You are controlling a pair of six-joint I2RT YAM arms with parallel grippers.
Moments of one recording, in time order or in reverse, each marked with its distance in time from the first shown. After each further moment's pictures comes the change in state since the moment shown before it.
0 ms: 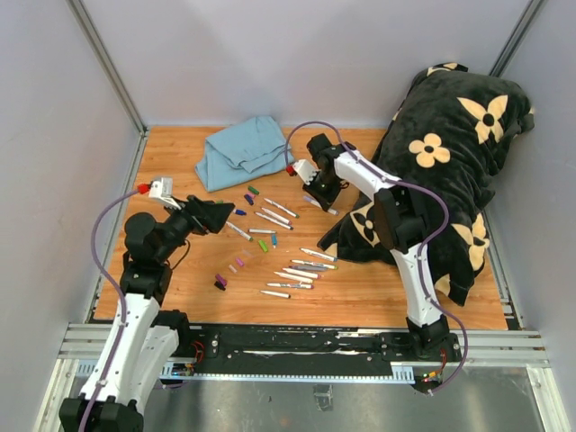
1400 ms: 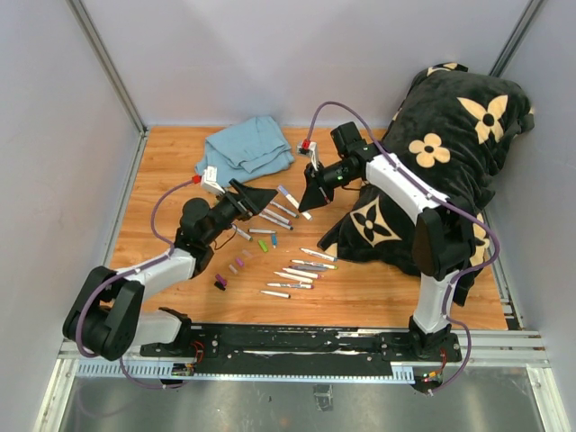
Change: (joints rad) left arm -0.328 0.635 -0.095 0.785 -0.165 -0.438; right arm -0.037 -0.433 -0.333 0.183 -0.825 0.123
